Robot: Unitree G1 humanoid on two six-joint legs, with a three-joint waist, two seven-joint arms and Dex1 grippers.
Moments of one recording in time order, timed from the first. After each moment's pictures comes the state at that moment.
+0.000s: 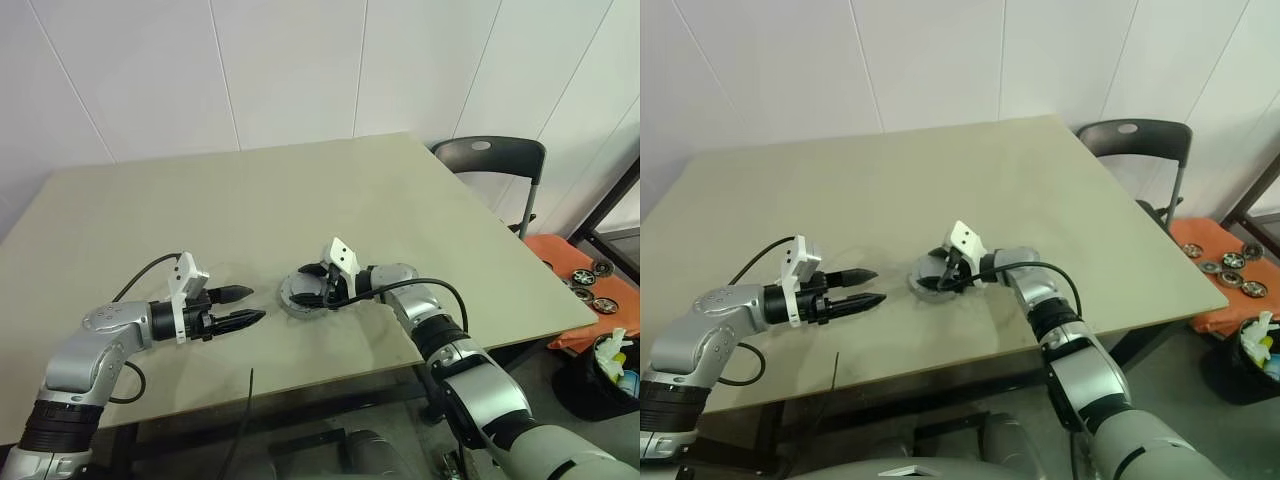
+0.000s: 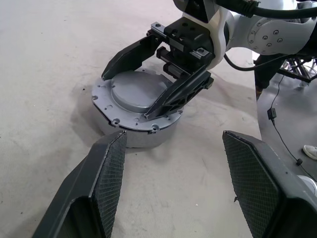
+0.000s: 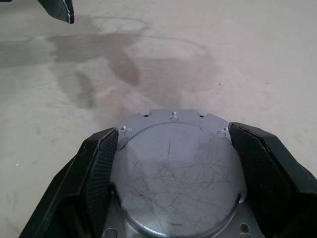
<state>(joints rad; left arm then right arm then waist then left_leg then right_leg) -0.14 0.70 0.06 -0.11 -0.57 0.54 -1.07 -0.75 -0.14 0.23 0.83 0.05 -0.01 1.06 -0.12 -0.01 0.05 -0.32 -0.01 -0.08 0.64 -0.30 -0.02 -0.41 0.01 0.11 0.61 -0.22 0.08</state>
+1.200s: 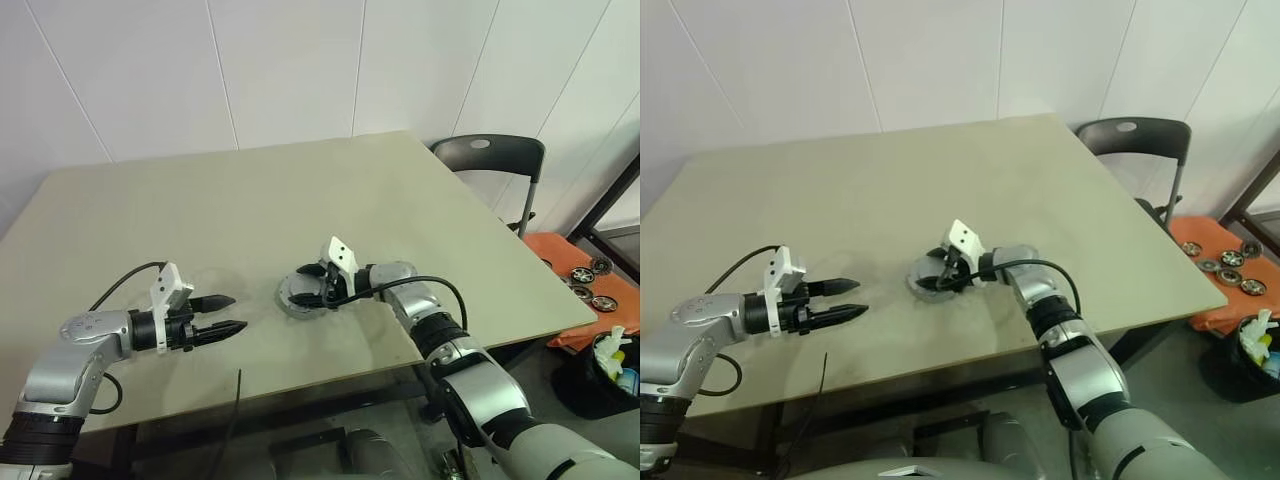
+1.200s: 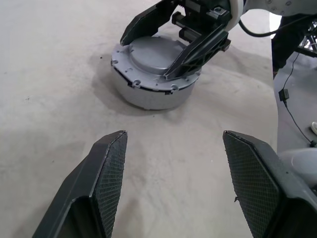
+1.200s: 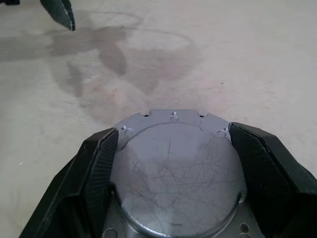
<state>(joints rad) -0.07 0.74 0.10 -0.08 -0.51 0.47 -1.12 -0.76 -0.14 0.23 0.82 0.05 0.01 1.06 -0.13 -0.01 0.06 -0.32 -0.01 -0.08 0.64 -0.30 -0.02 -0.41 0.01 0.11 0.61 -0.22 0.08</state>
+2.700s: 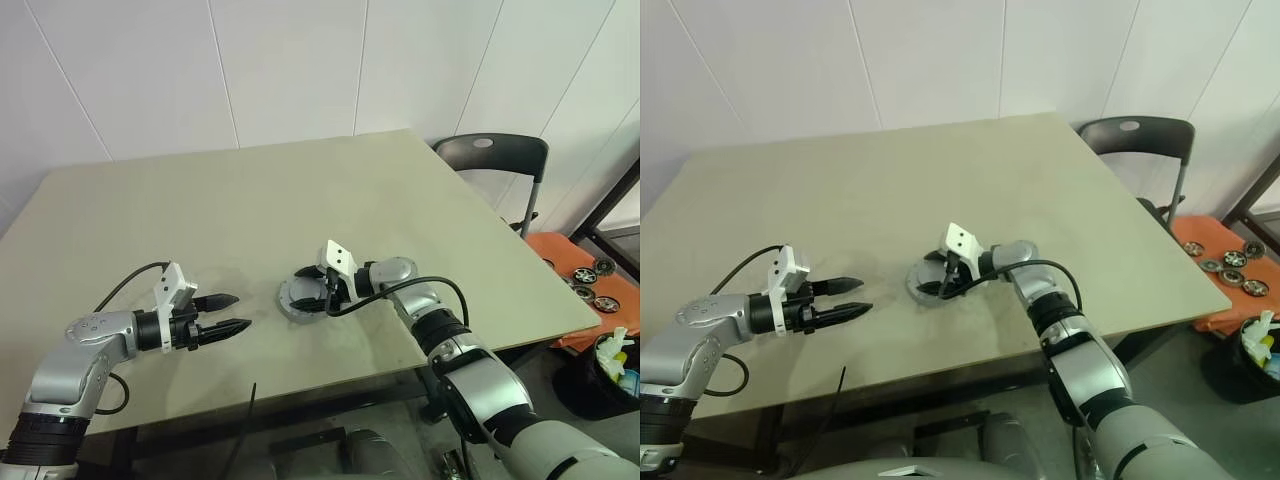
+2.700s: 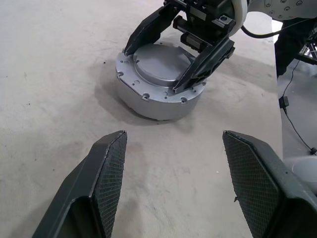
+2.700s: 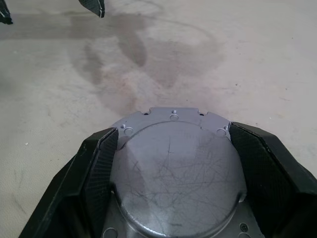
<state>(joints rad) -0.07 0.73 0.10 -0.09 -0.51 0.47 -1.10 -0.78 -0.16 0.27 0.84 0.00 -0.04 1.14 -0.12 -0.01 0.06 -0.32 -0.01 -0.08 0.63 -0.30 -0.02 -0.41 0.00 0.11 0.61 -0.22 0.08</state>
